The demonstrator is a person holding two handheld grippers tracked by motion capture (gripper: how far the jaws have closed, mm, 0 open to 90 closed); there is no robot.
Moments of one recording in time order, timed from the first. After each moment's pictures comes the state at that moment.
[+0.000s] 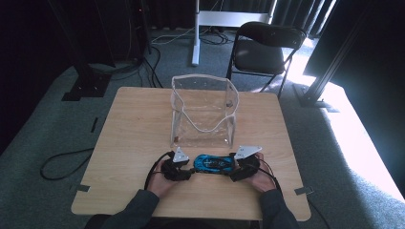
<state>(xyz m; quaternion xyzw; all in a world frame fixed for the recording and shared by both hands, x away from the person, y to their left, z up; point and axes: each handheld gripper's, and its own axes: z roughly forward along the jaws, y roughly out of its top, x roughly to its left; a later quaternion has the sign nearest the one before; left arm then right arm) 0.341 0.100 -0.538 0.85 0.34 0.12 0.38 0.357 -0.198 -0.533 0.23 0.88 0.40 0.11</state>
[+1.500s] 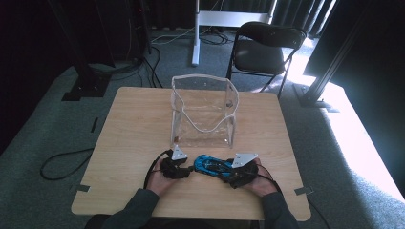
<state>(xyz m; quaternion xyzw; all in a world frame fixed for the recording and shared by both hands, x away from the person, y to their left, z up) 0.345 0.103 -0.541 0.85 0.35 0.12 0.38 0.343 -0.193 -0.545 0.17 0.90 0.38 0.11</state>
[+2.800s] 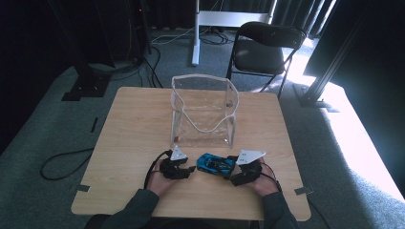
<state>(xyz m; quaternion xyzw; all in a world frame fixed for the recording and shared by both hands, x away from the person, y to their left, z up) 0.344 0.104 -0.543 0.85 0.35 0.11 0.39 0.335 -0.198 -0.516 0.19 0.87 0.44 0.11</state>
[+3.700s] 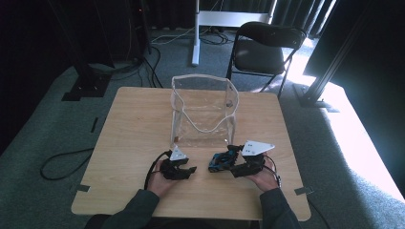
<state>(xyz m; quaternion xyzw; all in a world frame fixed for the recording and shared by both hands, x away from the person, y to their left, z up) 0.344 0.105 -0.544 0.84 0.35 0.09 0.40 0.337 -0.198 -0.474 0.19 0.83 0.51 0.13</state>
